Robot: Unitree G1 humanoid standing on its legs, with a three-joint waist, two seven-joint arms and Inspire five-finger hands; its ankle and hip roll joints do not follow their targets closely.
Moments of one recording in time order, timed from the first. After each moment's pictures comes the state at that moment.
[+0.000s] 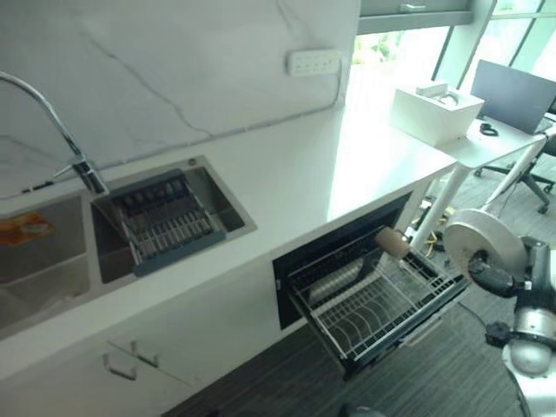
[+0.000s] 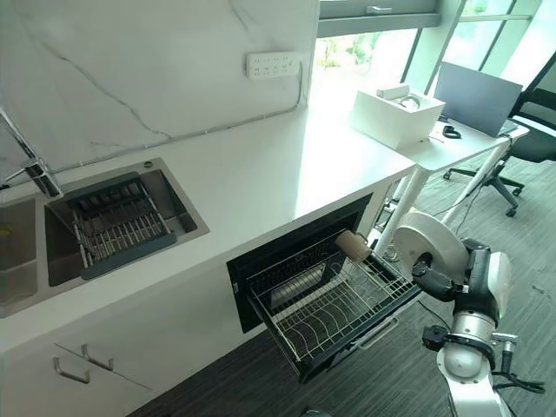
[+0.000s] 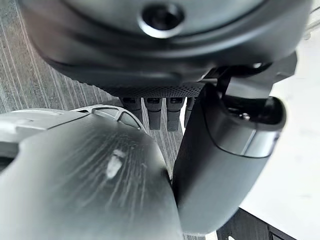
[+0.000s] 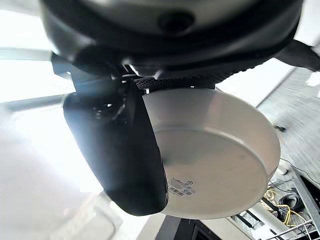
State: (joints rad) left arm 0.17 0.21 0.02 1.20 -0.36 -0.13 -0.14; right arm 0.21 -0.60 -0.15 -0.07 -0.12 0.04 -0.44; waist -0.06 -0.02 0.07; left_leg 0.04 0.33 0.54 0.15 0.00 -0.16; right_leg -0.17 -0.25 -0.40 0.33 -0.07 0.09
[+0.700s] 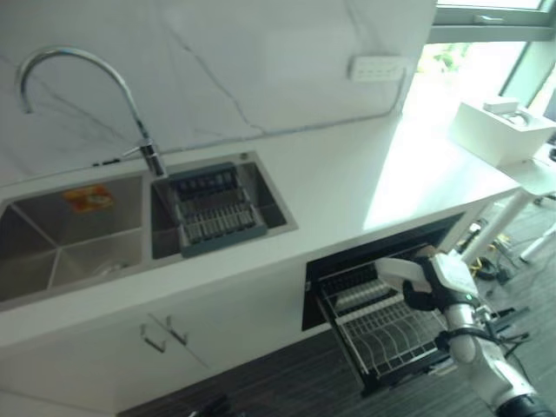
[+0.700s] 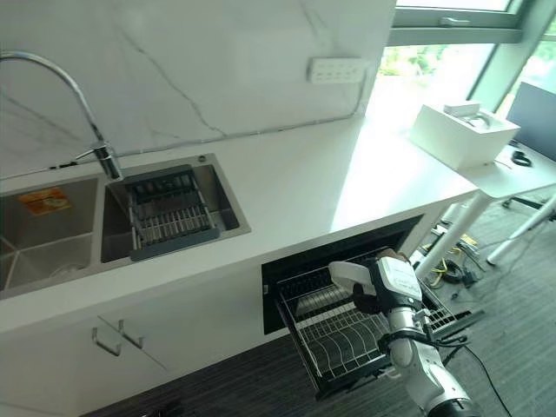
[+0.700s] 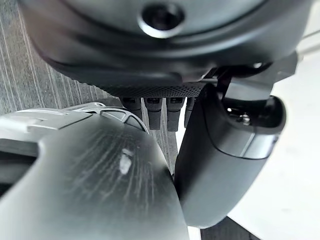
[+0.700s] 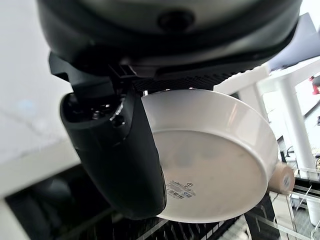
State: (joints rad) left arm 0.14 0.22 0.00 1.13 -0.29 -0.09 -0.16; right arm -0.02 -0.65 0.30 0.33 -0.49 0.01 -0.39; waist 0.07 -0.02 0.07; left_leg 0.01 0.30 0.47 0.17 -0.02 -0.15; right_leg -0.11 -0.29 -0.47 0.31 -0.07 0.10
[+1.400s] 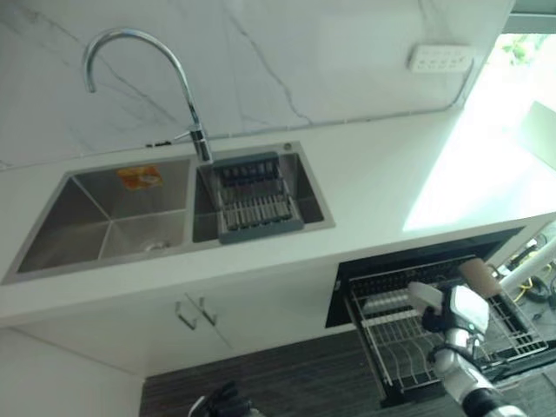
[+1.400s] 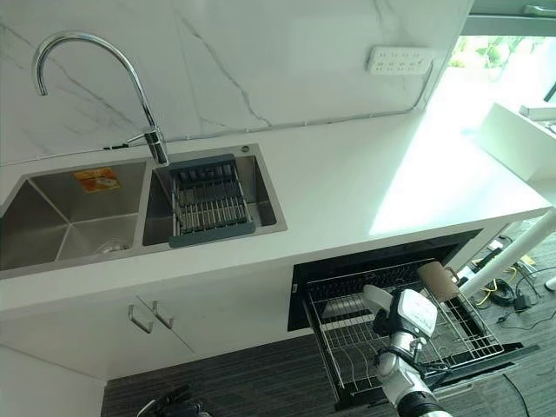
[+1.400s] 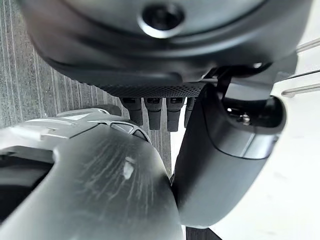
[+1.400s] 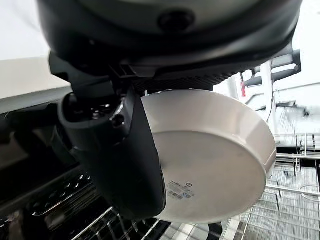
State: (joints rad) left arm 0.10 0.21 -0.06 1.11 -0.31 -0.12 -0.16; right arm -0.19 -0.45 0.33 0.86 -0.32 0.14 -0.79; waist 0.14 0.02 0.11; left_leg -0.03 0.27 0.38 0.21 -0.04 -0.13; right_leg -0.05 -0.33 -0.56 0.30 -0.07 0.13
